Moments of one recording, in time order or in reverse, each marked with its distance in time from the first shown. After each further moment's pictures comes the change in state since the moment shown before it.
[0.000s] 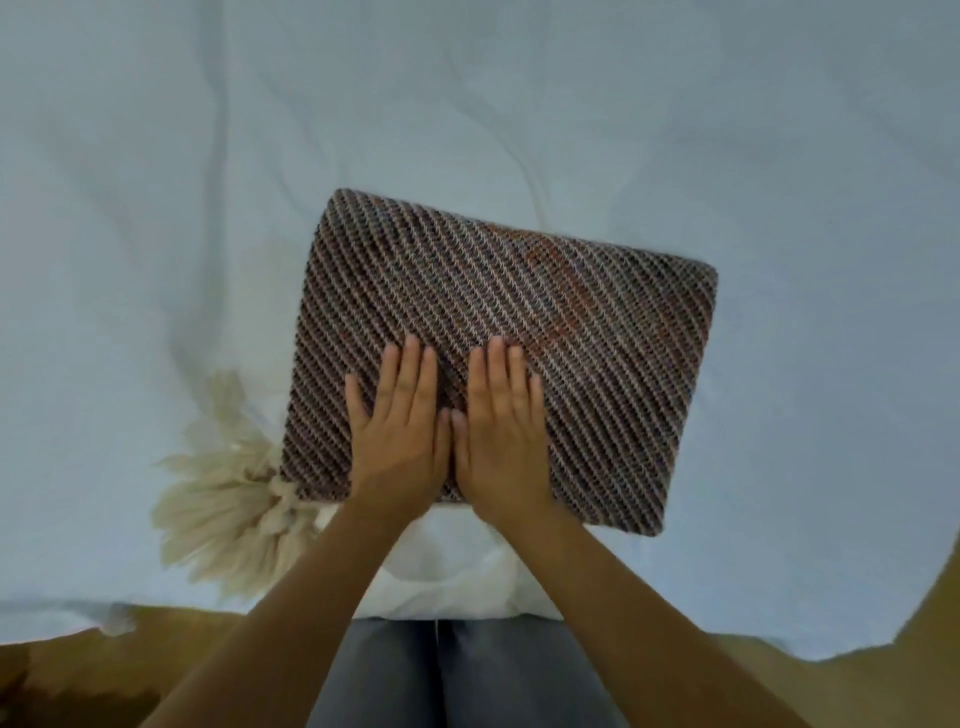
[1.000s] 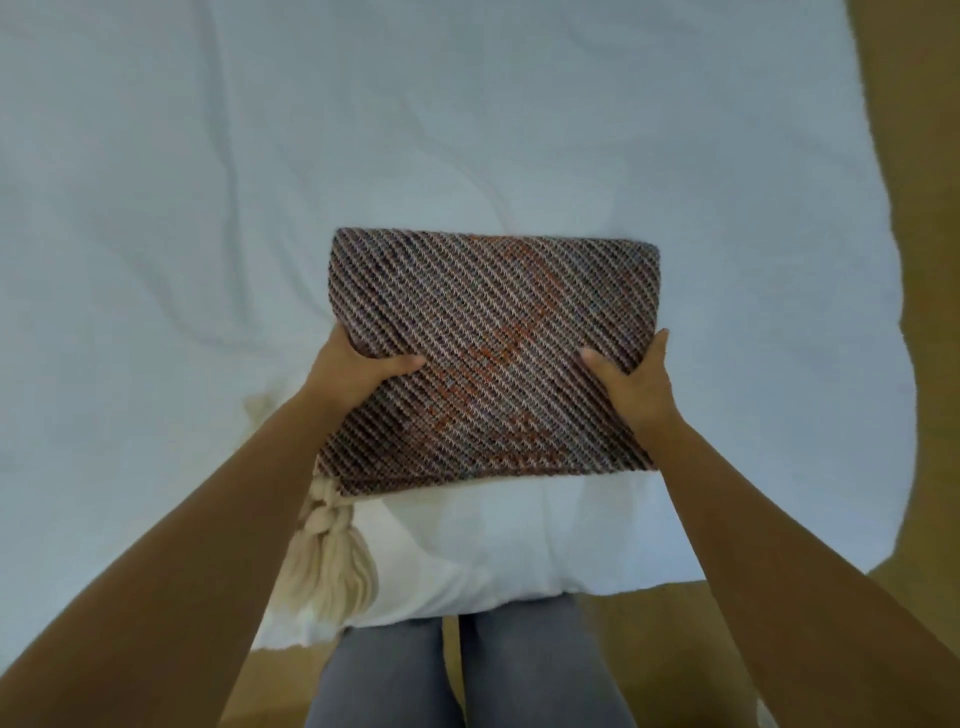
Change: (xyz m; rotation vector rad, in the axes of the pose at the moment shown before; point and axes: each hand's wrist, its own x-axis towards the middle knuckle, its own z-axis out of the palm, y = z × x) left_hand 0.067 -0.067 -0.042 -0.929 -0.433 -0.573; right_hand -0.008 0.111 -0.042 0.870 -0.015 0.843
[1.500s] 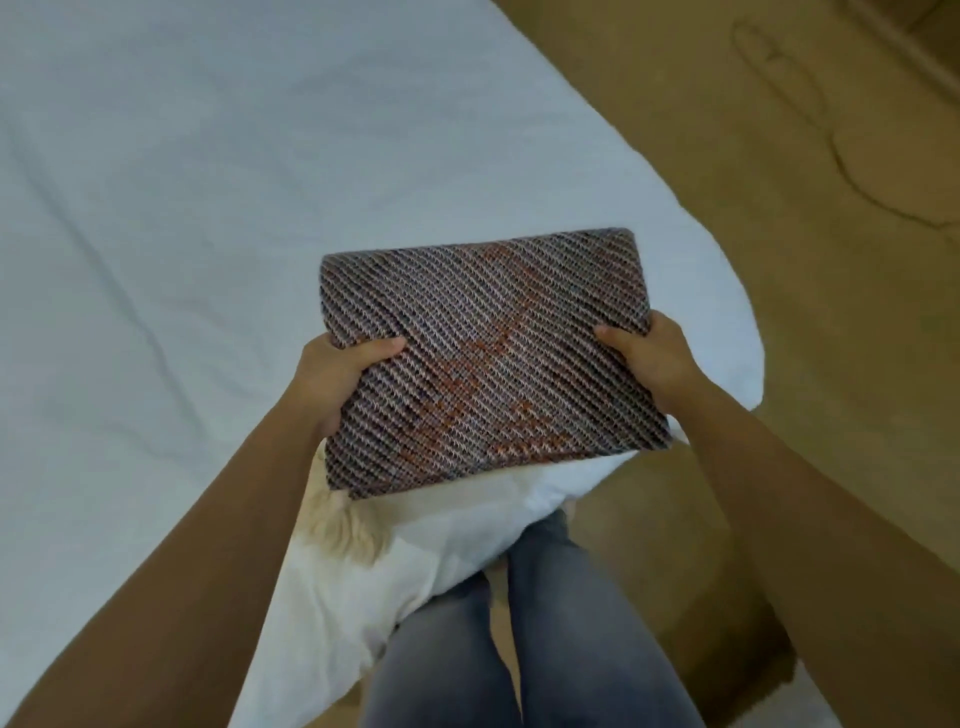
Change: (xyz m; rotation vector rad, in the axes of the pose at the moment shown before) left_hand -0.122 0.082 0.031 -0.085 -0.325 0.152; right_hand -0.158 0.038 -0.103 0.427 0.276 0.009
